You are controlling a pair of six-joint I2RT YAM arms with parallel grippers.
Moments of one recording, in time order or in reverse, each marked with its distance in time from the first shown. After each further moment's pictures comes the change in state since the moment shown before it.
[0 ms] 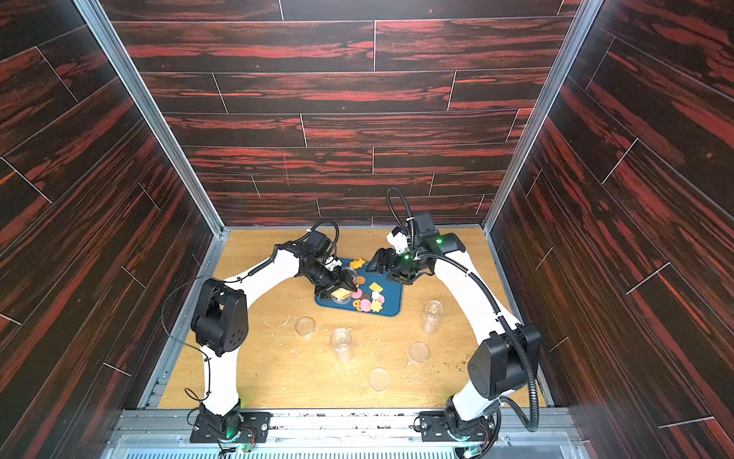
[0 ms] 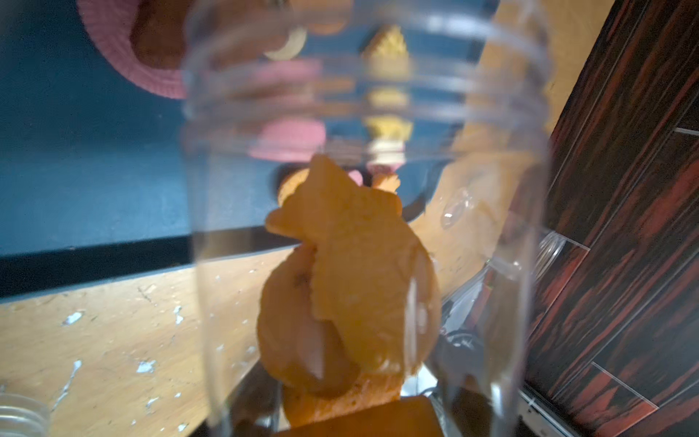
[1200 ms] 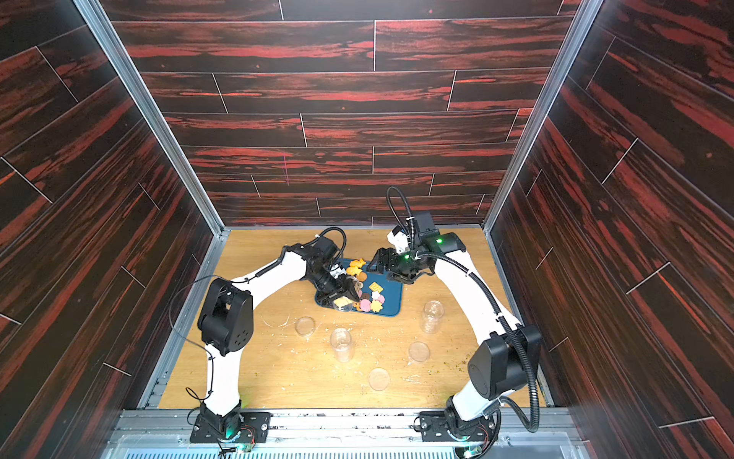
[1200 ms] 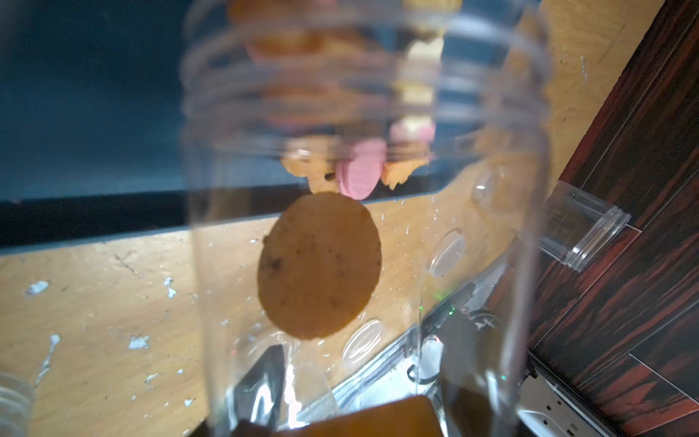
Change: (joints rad) left arm -0.058 -0.014 -0.063 -0.082 -0.027 0.056; right arm 0.000 -0.001 0.007 -0.009 0.026 -0.011
